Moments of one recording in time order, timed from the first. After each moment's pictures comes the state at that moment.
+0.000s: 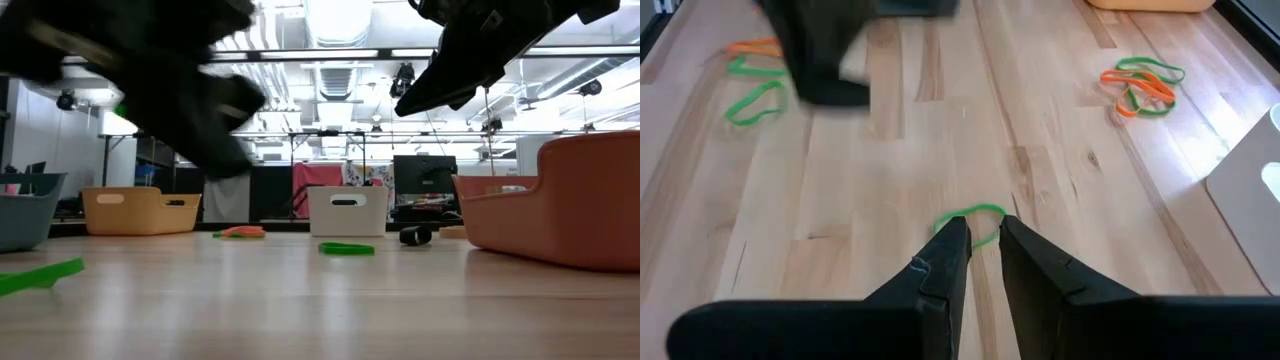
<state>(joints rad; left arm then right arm) -0.37 1.63 0.95 -0.25 0.02 0.03 0.29 1.39 0.77 -0.02 0.31 0.20</state>
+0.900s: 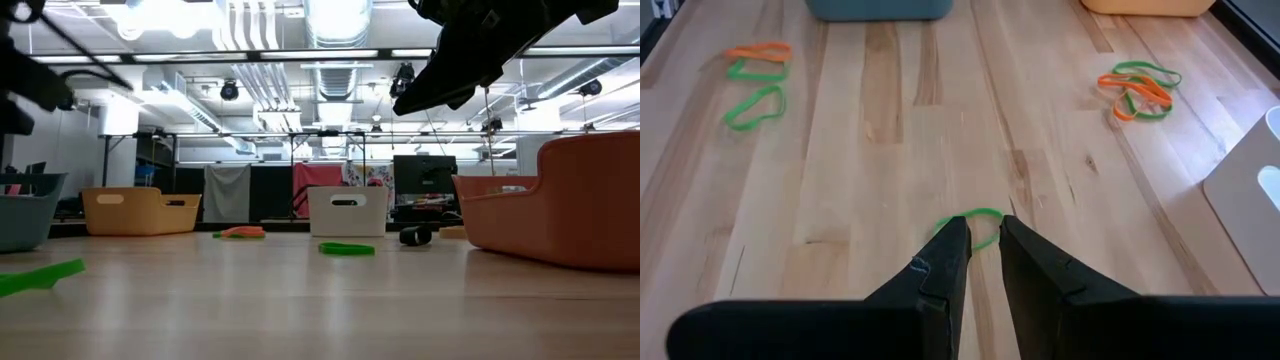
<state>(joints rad) -0.56 1.10 0.69 -1.13 0.16 -0.91 0.28 1.39 0.77 -0.02 0.32 0.20</state>
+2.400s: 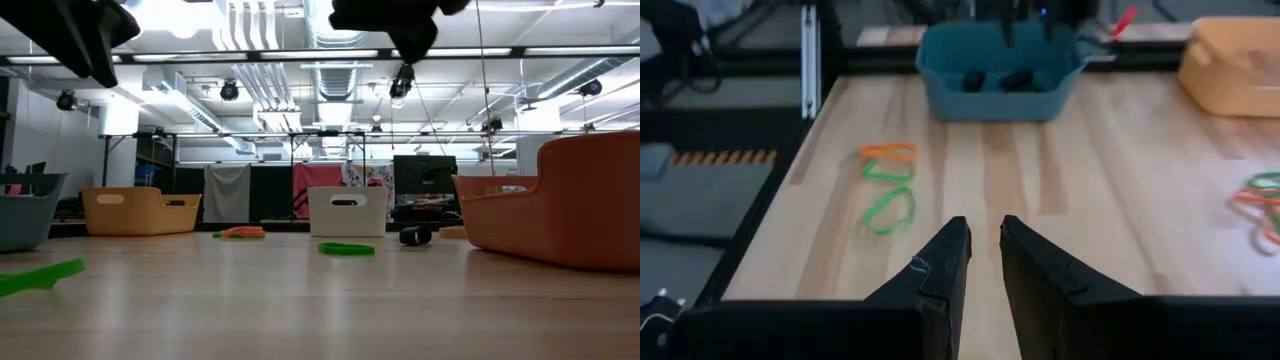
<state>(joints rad) -0.61 1.22 1.00 -0.96 -0.40 -0.54 0.42 1.62 1.01 0.16 0.31 0.20</state>
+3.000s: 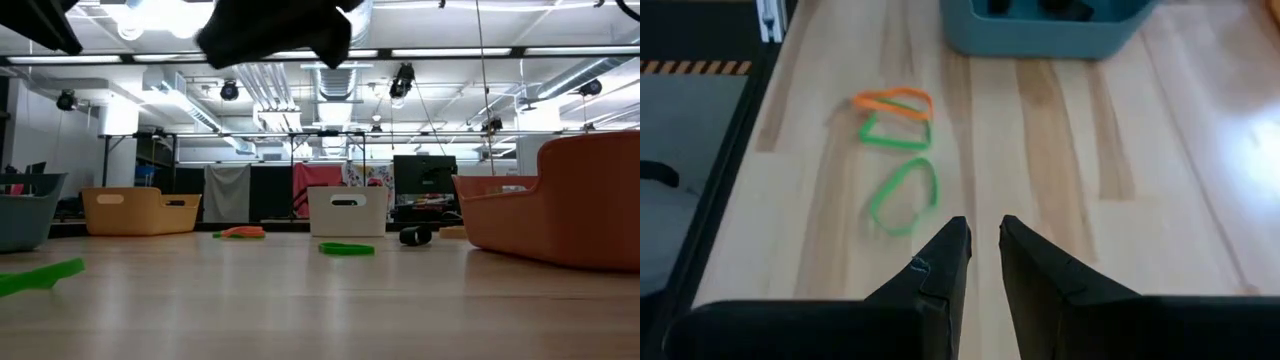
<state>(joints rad) -0.90 1.22 1.00 -1.07 -0.74 -0.80 0.44 2.06 1.62 -0.30 0.31 0.28</state>
